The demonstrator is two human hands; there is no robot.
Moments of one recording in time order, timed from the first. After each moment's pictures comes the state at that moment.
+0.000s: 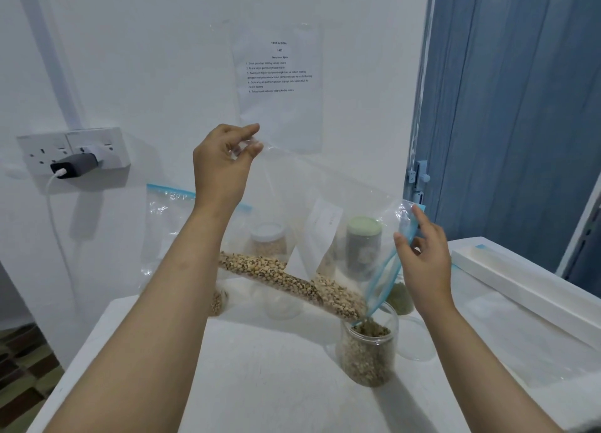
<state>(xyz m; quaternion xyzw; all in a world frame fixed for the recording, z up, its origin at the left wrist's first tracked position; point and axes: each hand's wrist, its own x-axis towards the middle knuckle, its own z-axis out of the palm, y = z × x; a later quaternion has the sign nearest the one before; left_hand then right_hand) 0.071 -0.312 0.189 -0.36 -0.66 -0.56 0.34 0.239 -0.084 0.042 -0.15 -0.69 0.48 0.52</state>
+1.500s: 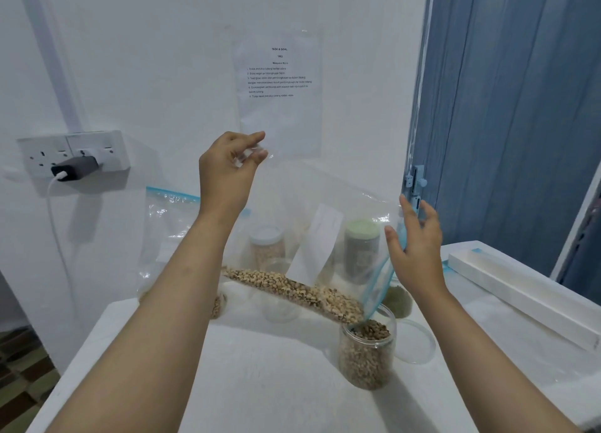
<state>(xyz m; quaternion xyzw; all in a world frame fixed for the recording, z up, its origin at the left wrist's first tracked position) 0.076 -0.311 0.187 -0.37 -0.66 -0.57 0.33 0.229 -0.077 0.058 -0.22 -0.82 0.27 0.46</state>
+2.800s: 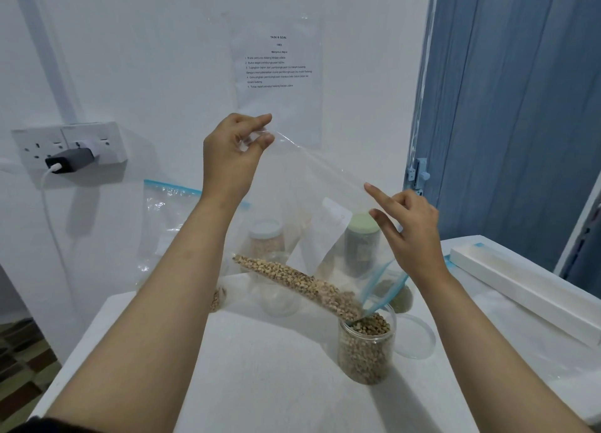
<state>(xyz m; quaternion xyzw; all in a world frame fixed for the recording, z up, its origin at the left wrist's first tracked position) 0.076 -0.301 0.194 -0.40 -0.65 -0.56 0.33 0.215 -0.060 0.073 -0.04 -0.83 0.10 0.55</state>
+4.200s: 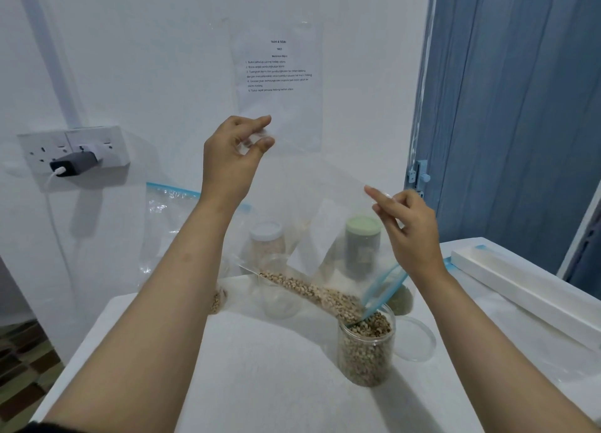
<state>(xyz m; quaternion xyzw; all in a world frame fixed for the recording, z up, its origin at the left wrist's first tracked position) 0.078 -0.302 0.195 -0.41 -0.65 -0.55 0.32 0.213 -0.059 0.079 0.01 -0.80 0.19 0.57</state>
